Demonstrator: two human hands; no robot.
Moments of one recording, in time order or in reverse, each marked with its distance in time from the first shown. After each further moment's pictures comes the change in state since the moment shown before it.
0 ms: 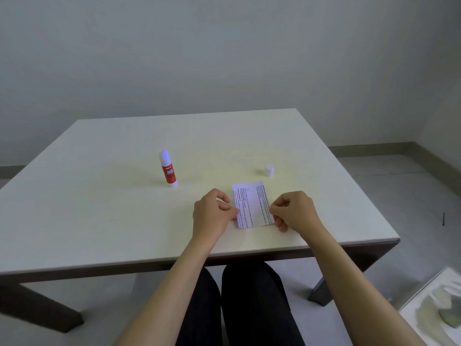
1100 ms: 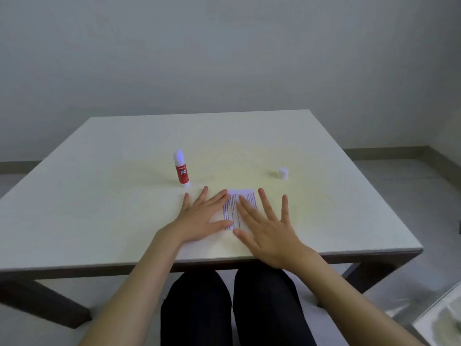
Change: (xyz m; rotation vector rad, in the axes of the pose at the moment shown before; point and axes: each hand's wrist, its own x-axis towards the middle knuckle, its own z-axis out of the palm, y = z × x) left_hand 0.035 -0.046 -0.059 0.726 -0.543 0.307; right_hand -0.025 0.001 0.069 -0.977 -0.193 -0.635
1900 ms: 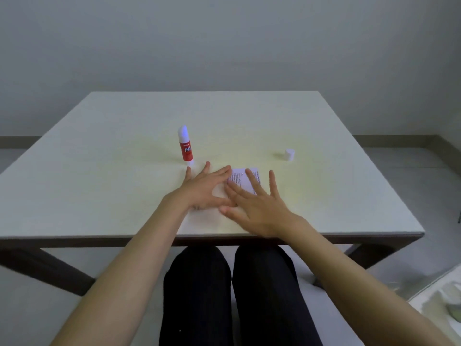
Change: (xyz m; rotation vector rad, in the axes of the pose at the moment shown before) left_hand 0.010 0.003 -0.014 0.010 -0.058 -0.062; right_hand 0.023 -0.009 -0.003 -0.002 -0.105 -0.072
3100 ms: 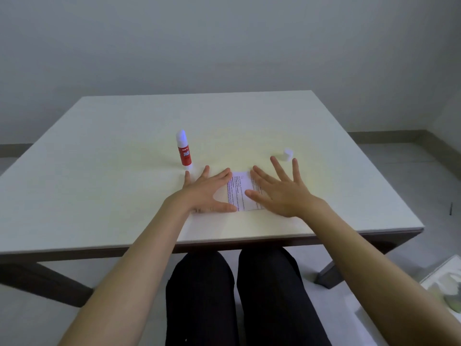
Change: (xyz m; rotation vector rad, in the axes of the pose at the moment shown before) left_hand 0.002 0.000 -0.007 0.042 -0.106 0.003; right_hand 0.007 0.043 -0.023 -0.094 -0.125 0.204
